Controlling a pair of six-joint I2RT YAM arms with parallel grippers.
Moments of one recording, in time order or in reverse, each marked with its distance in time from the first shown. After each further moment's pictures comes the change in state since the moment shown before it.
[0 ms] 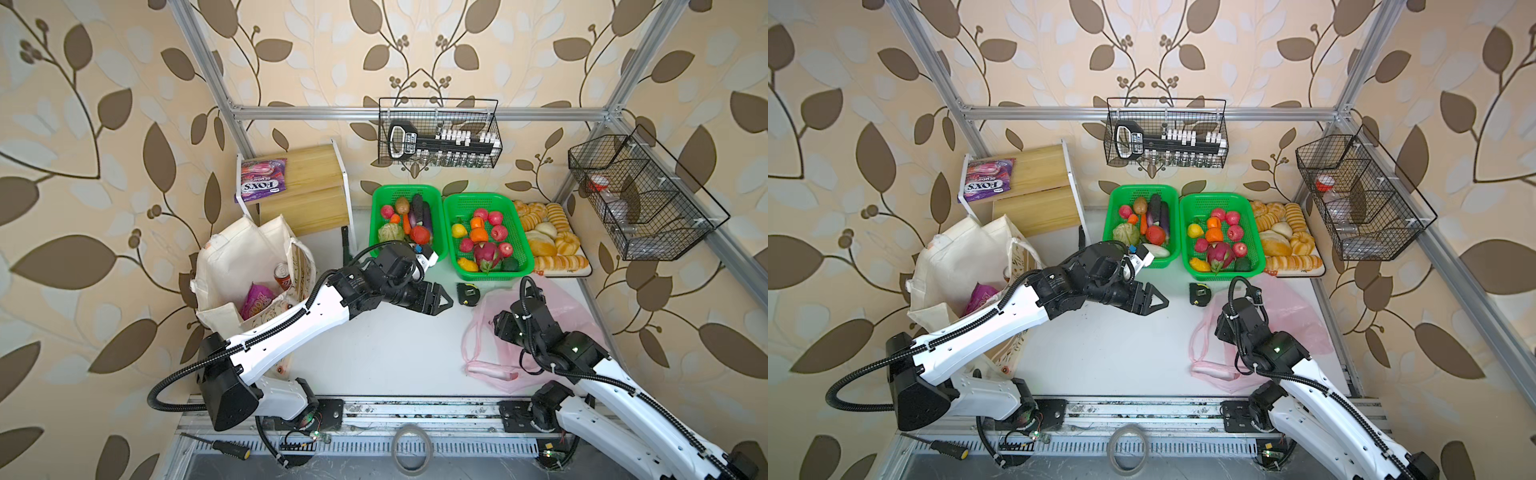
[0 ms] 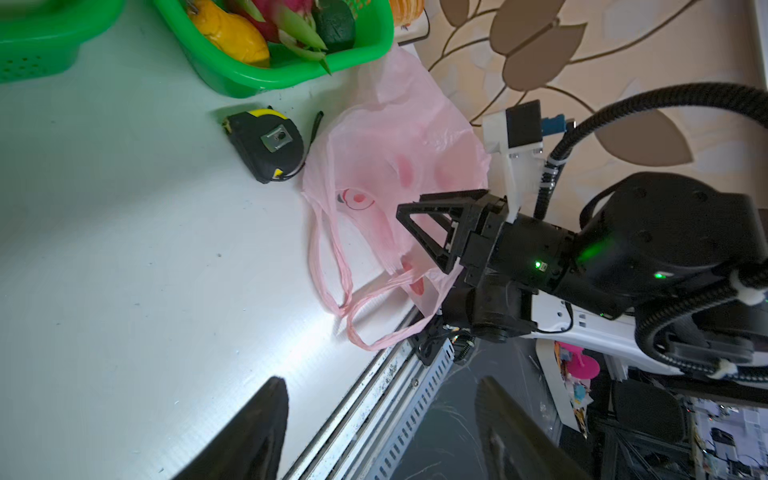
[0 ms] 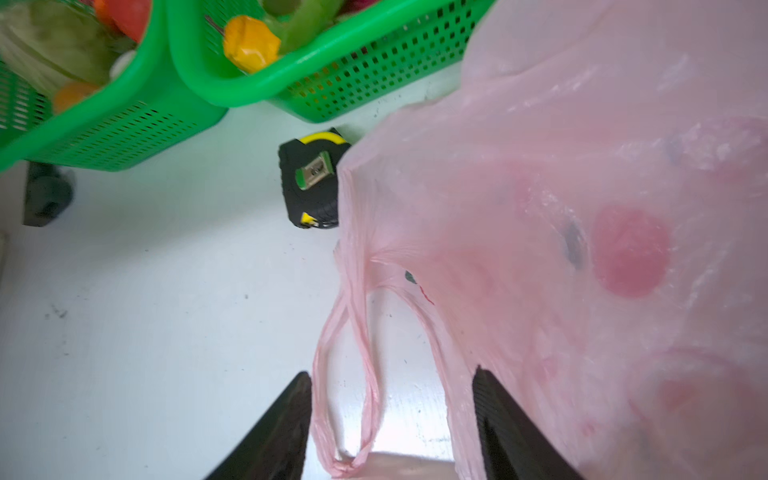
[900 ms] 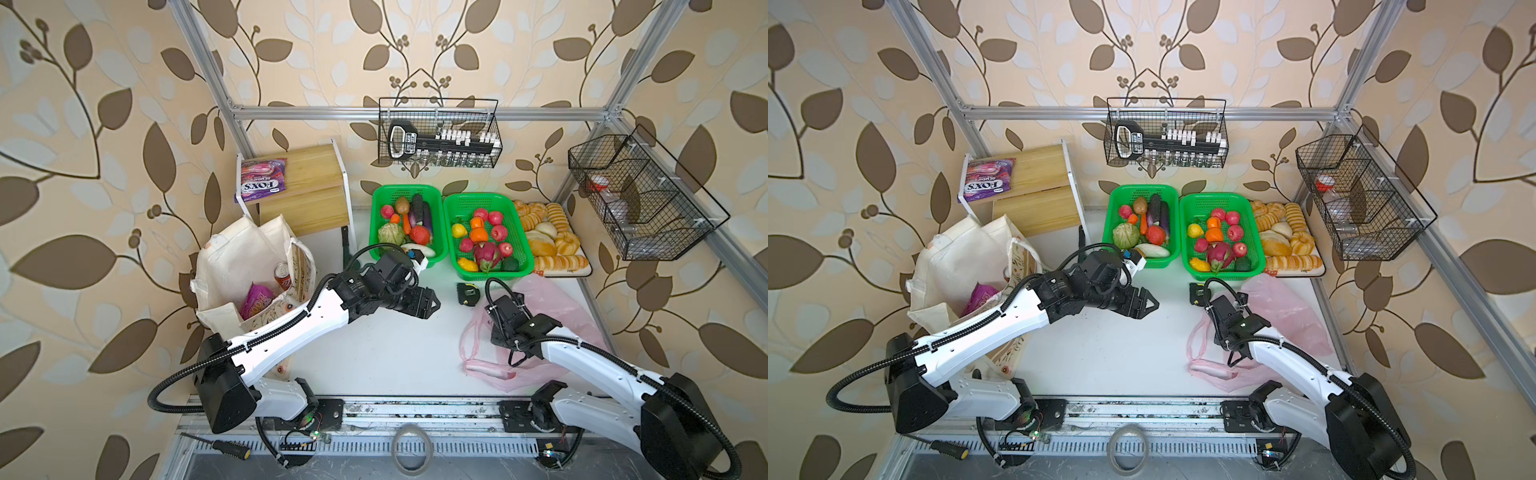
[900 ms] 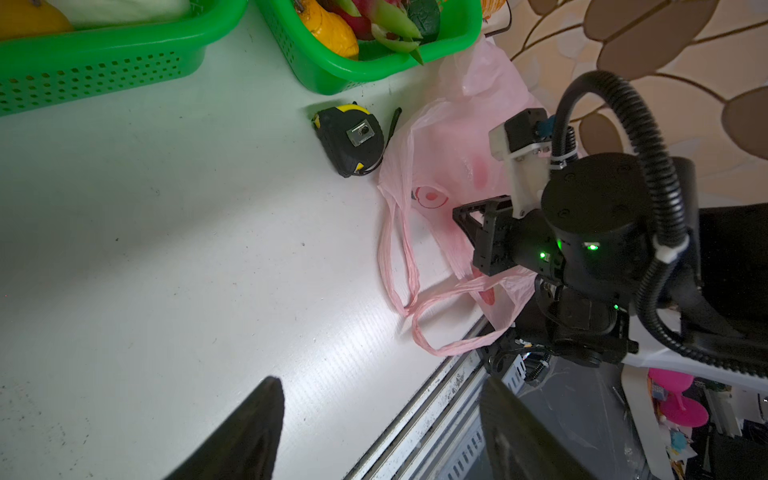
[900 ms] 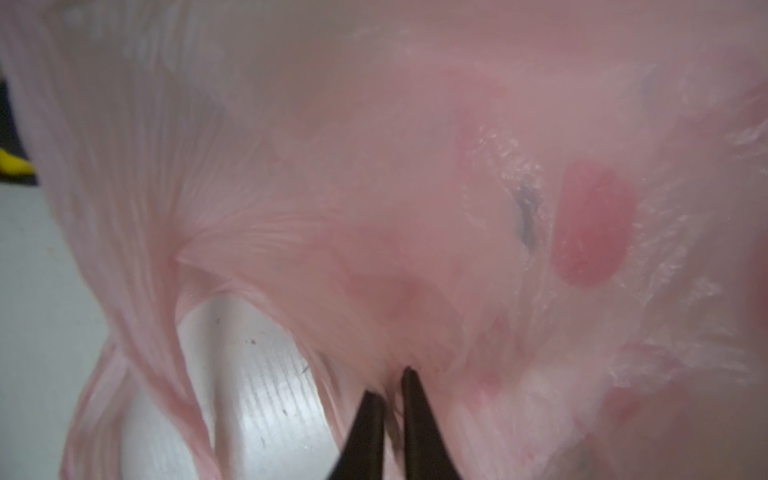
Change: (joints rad) left arm 0.001 -0.008 -0.073 -0.019 -0.109 0.065; right arm -0.017 0.319 -0.051 0.087 0.102 -0.036
